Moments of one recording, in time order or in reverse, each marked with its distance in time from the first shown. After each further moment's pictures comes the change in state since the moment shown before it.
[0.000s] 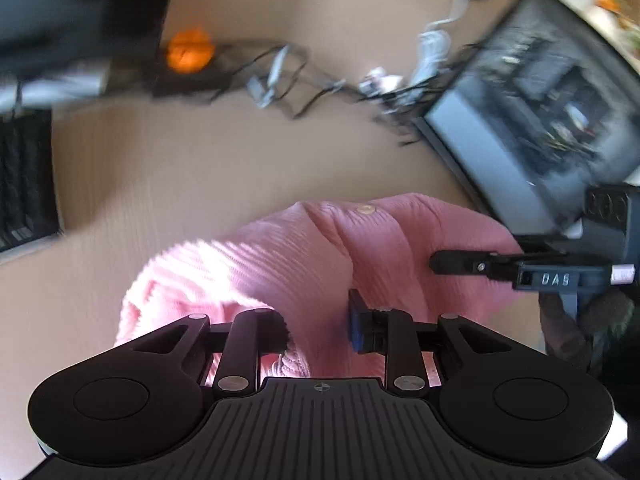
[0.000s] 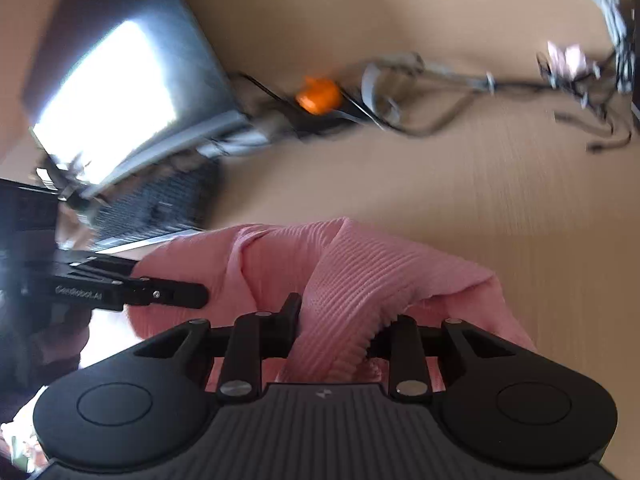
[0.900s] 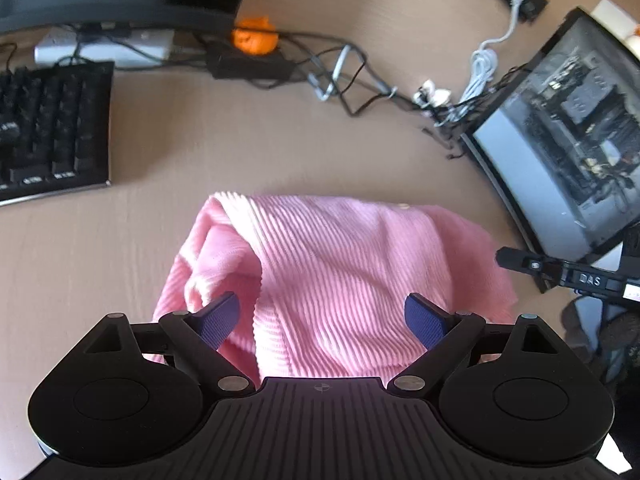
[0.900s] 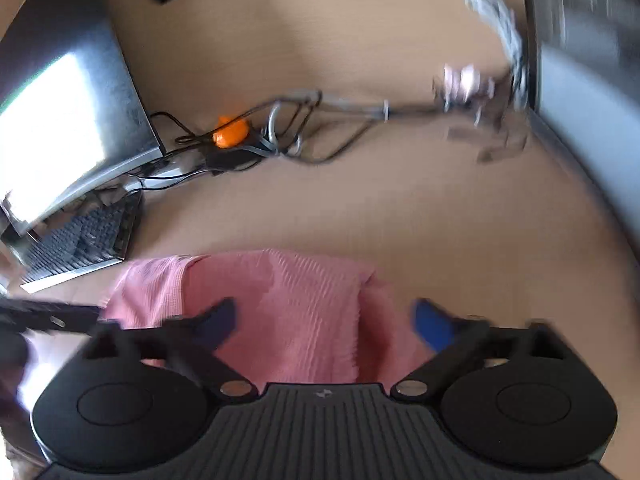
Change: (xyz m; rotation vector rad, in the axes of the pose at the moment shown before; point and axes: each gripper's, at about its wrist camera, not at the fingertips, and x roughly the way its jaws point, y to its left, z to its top) left arm 0.025 0.029 -0.024 -0.144 -0.035 0.110; right arm -0.005 -0.045 -0.012 0.121 -0.079 -0.251
